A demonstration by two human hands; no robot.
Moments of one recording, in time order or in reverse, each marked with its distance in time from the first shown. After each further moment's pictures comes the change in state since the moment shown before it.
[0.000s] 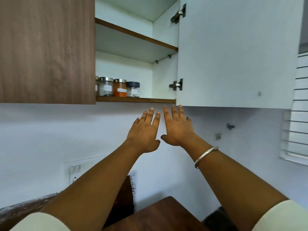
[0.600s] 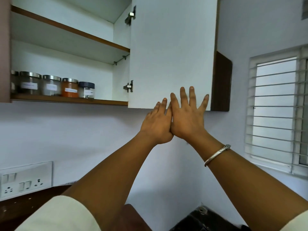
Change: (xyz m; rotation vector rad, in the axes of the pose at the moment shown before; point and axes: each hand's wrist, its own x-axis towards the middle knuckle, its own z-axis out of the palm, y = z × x) left_hand 0.101 0.253 0.005 -0.209 0.115 0.130; right_hand -0.049 0.239 -0.052 -0.329 0.366 0.107
